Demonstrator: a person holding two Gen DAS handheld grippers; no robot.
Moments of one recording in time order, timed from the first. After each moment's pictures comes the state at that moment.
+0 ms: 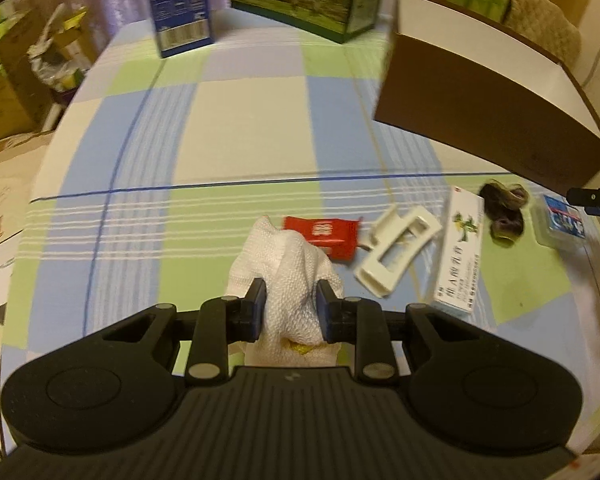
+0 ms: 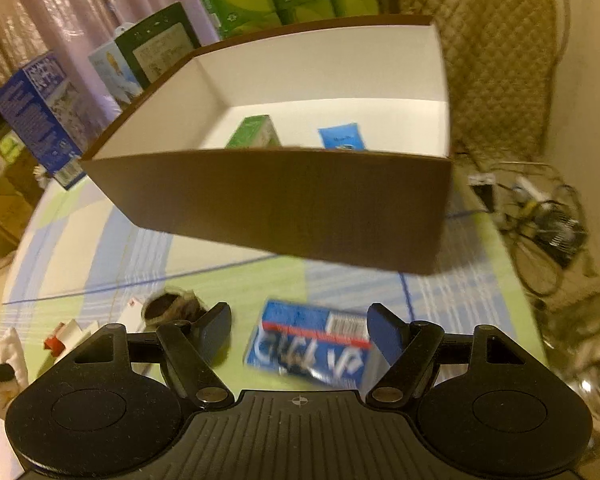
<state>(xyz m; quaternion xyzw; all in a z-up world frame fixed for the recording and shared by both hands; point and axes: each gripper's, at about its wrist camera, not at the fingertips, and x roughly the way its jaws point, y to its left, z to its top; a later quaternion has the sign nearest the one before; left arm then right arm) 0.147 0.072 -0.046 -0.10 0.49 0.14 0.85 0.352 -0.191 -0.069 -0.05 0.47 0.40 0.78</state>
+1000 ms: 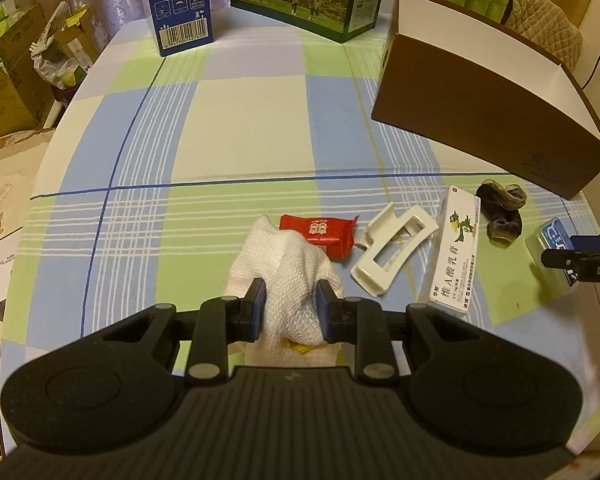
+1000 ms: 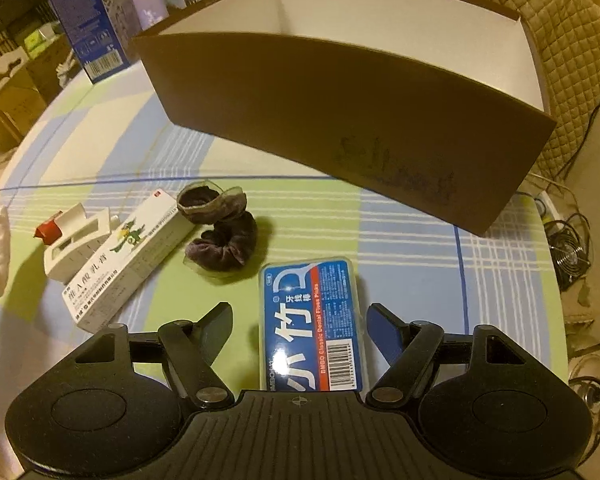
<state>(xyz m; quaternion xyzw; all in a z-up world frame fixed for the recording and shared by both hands) 0.146 0.066 -0.045 -0.10 0.49 0.14 0.85 0.290 -0.174 -0.092 -0.19 0.47 0.42 0.75</state>
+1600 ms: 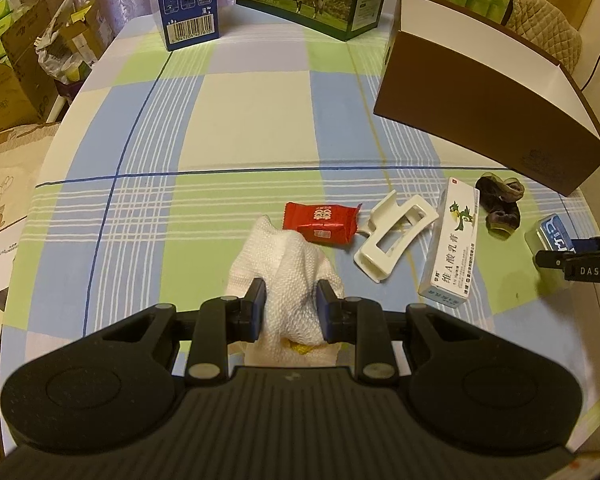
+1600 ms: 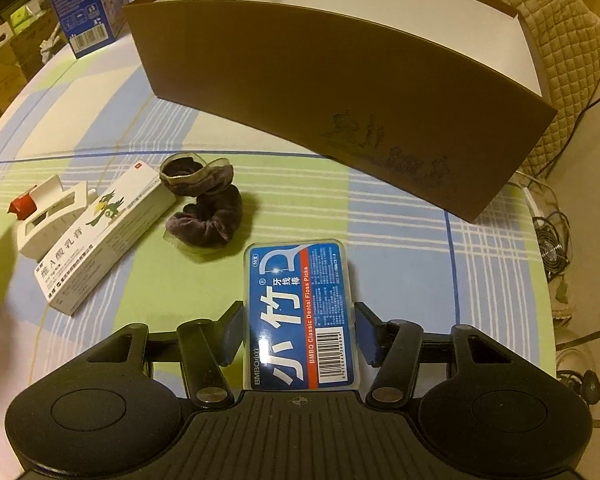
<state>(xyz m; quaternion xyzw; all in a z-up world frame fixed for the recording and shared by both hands) 0.133 0.065 -0.044 -0.11 0.49 0.14 0.85 0.281 -0.172 -0.102 -0.23 0.46 0.40 0.76</state>
